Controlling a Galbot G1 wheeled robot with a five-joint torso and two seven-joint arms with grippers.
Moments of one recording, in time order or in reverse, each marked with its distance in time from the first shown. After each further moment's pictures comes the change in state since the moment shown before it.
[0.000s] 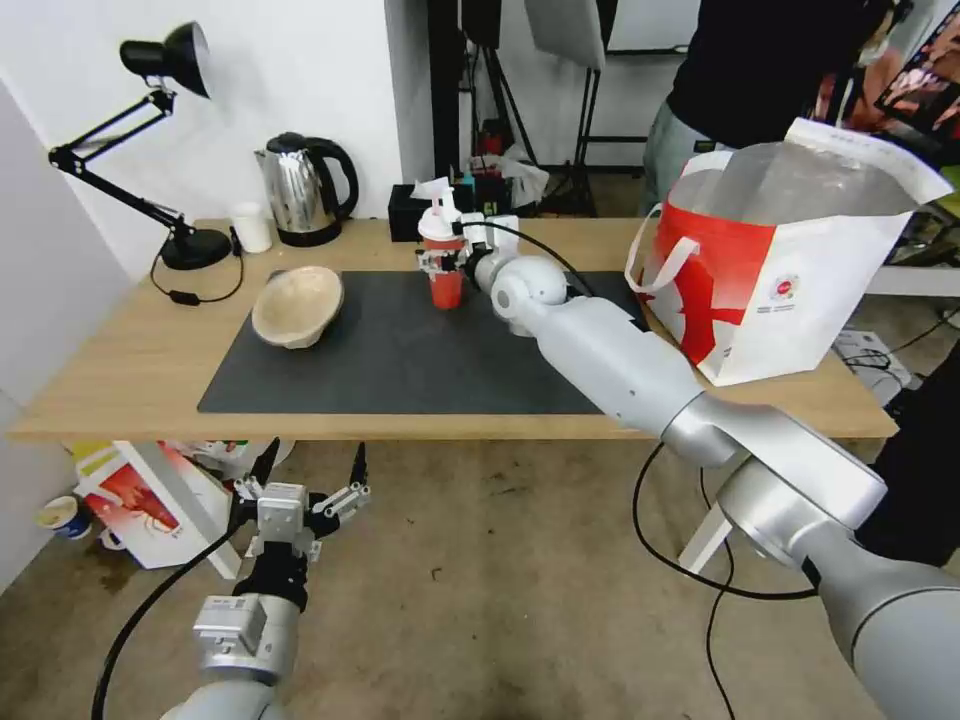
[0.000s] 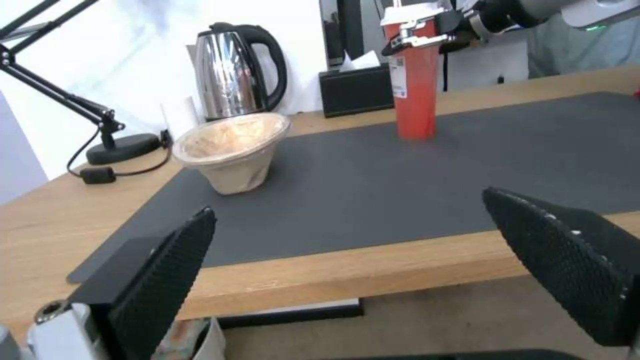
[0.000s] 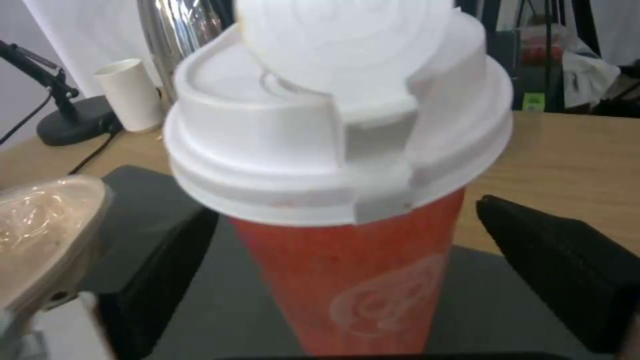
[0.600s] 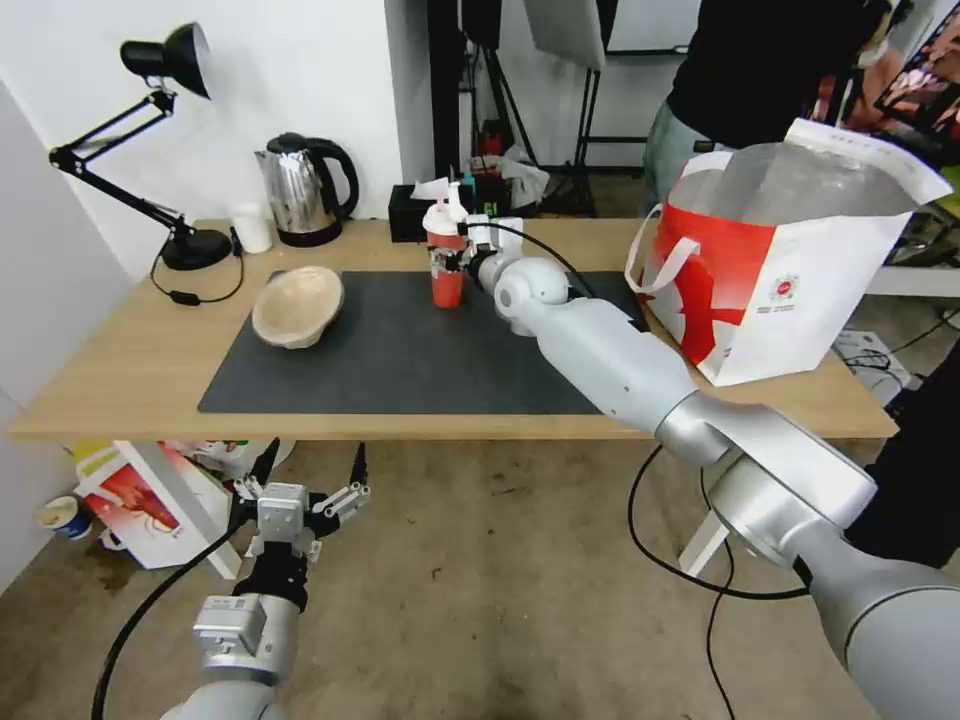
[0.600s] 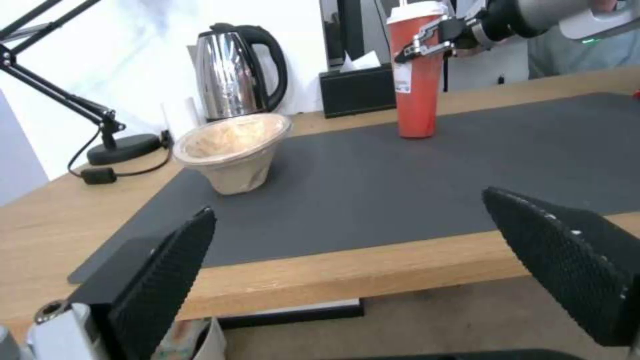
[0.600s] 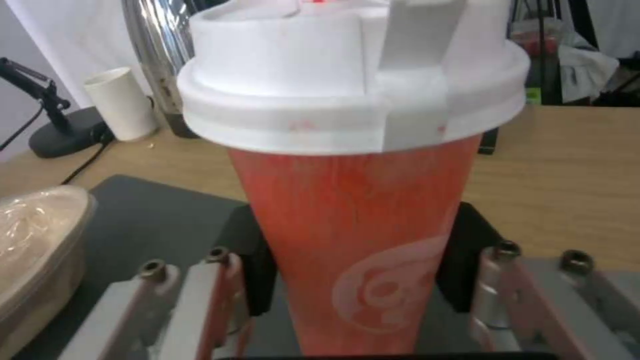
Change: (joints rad) left arm 0.000 0.000 0.000 0.000 0.000 0.000 0.000; right arm -0.003 0.018 0.016 -0.044 -0.003 0.010 -0.020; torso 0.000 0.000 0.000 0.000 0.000
